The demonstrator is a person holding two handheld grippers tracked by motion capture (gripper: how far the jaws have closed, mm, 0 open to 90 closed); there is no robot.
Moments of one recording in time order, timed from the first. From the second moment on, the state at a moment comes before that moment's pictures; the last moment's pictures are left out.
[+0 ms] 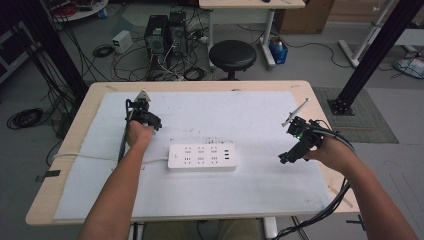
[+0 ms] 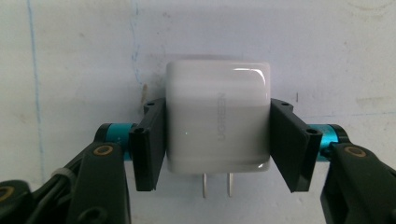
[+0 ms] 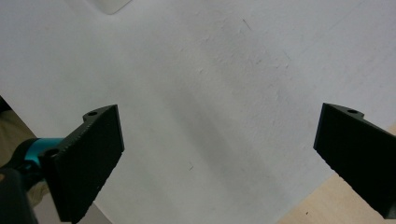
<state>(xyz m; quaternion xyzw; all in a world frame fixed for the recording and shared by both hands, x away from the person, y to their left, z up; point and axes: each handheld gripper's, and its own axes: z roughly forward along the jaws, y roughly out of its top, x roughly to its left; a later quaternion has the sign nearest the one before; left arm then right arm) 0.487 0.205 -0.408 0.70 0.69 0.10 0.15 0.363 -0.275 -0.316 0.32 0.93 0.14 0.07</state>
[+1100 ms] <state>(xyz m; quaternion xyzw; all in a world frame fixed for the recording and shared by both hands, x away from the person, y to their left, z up) 0.410 0.207 -0.305 0.82 0.49 0.13 0.26 0.355 -0.273 -0.311 0.32 0.93 0.15 0.08</state>
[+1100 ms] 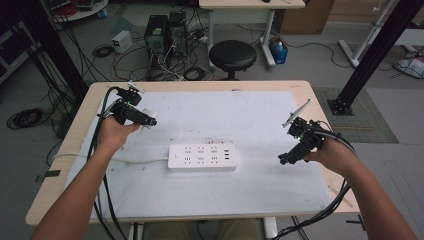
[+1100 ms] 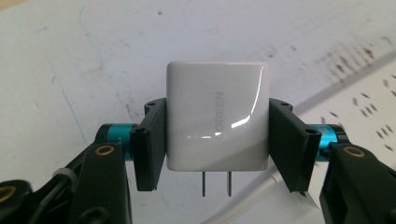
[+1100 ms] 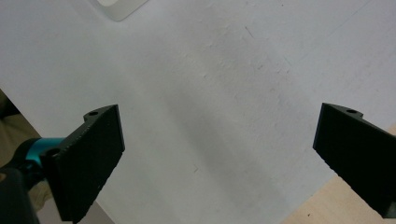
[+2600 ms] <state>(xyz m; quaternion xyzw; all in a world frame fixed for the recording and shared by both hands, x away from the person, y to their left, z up) 0.336 0.146 -0.287 0.93 0.18 0.13 0.31 0.338 -0.244 -0.306 0.39 0.87 0.30 0.00</state>
